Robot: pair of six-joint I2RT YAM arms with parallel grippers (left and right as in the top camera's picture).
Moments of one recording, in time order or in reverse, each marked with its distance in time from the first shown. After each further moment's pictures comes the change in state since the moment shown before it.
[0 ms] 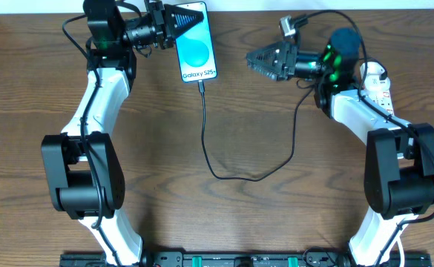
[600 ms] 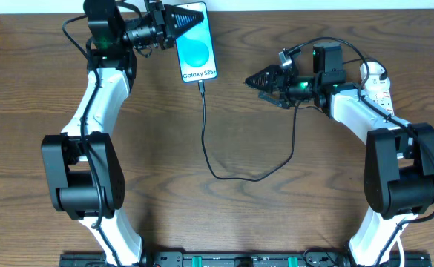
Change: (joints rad) left arm 0.000 0.000 -0.003 -0.006 0.000 0.003; right arm 0.000 0.002 0.004 -0.740 0.244 -0.476
